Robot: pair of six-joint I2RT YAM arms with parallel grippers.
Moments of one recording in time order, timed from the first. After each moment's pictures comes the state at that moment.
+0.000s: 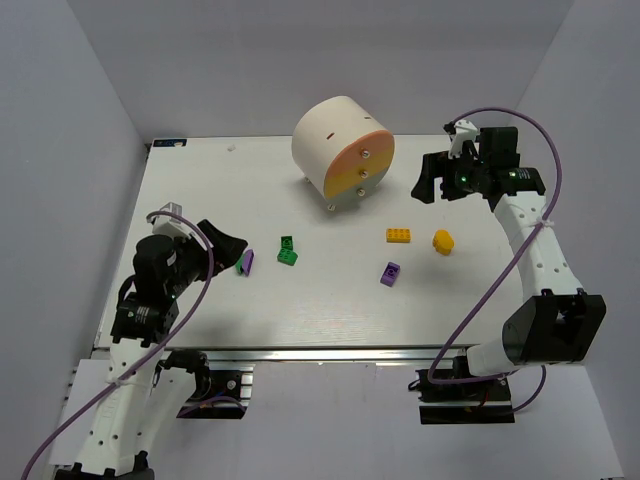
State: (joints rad) left arm -0.14 0.60 0.76 -0.55 0.19 -0.66; right arm 0.06 1.44 1.44 -0.72 -0.44 -0.09
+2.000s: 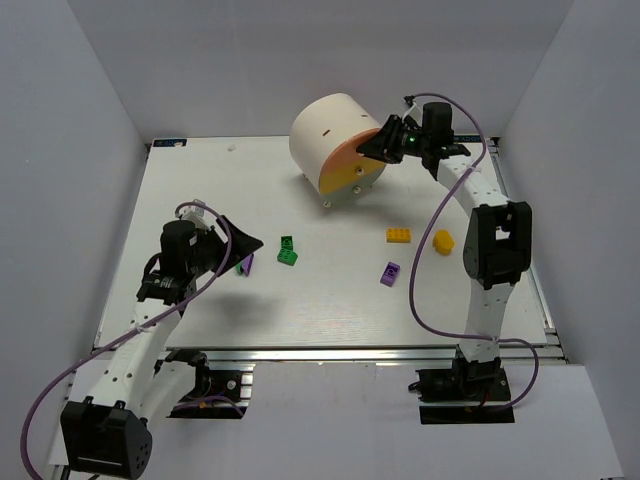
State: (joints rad) left arm -0.14 0.85 0.64 -0.31 0.34 -0.76; right arm 0.19 2.05 1.75 -0.11 -0.77 0.67
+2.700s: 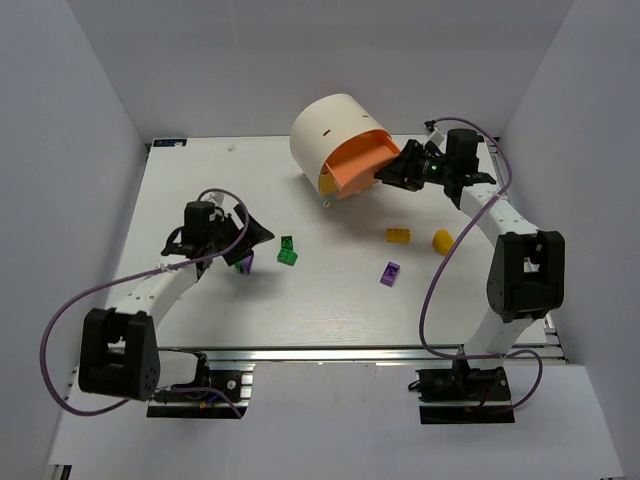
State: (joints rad) left arm -0.15 1.23 0.69 -0.14 0.38 -0.76; right arm 0.12 1.74 1.33 -0.06 -0.81 0.60
